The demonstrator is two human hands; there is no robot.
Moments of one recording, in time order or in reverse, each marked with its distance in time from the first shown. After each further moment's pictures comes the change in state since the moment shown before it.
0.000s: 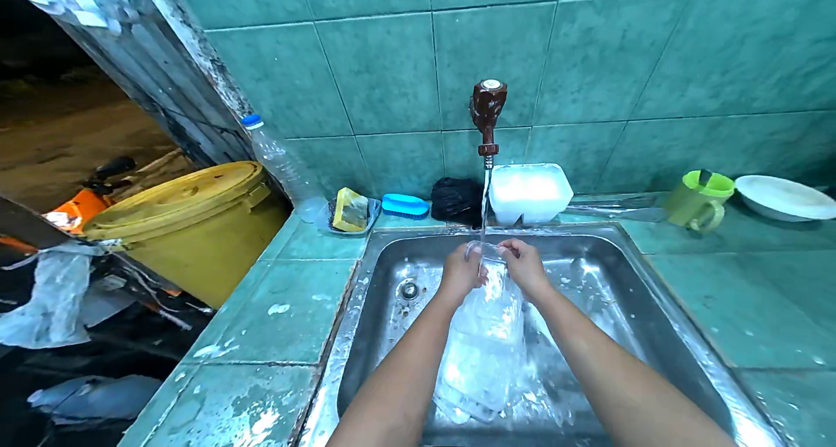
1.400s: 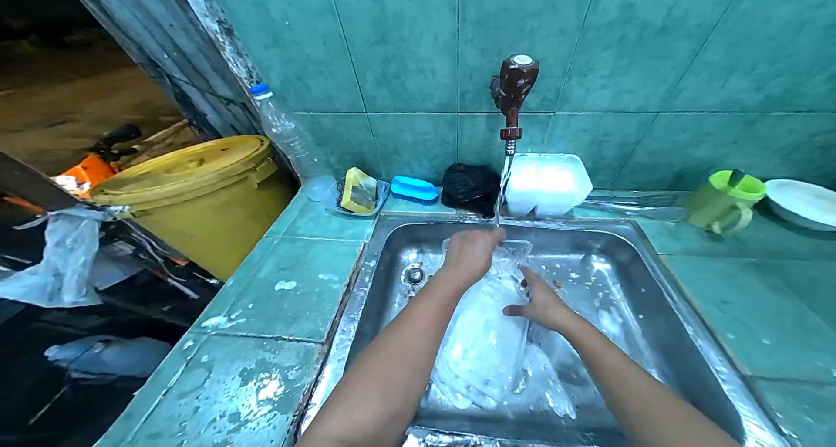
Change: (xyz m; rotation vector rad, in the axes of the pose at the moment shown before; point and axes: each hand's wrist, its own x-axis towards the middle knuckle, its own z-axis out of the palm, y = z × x) left_hand -0.006 0.031 -0.017 1.128 -0.082 0.414; right_hand -0.019 0.054 -0.016 -0.593 -0.428 0.114
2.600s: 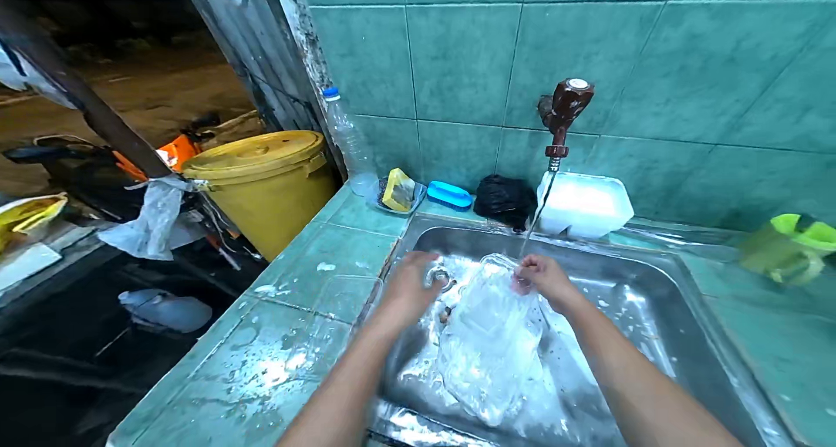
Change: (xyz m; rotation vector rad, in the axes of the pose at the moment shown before) left_hand -0.125 -0.090 -0.011 -0.408 0.197 -0.399; right_hand 0.025 -0.064 -0.019 0.562 0.025 -0.105
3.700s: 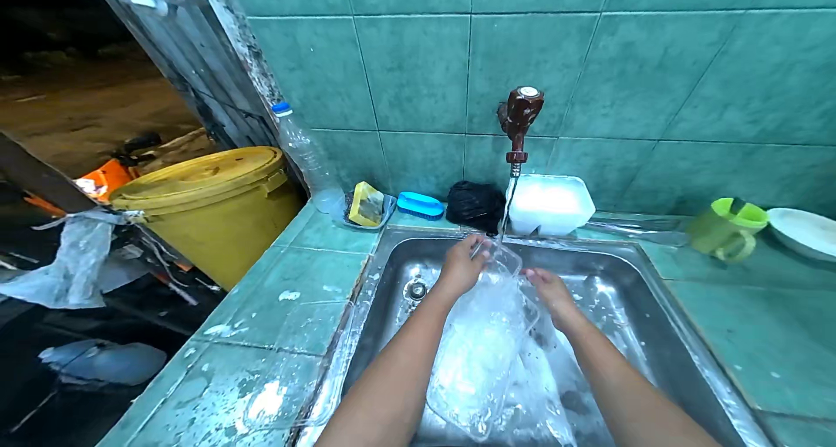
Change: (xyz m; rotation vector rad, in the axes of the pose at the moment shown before) left_hand 0.087 0.084 0.079 -0.519 -0.181 0.119; right_hand -0.009 0.043 -0.033 -0.035 0.306 0.038
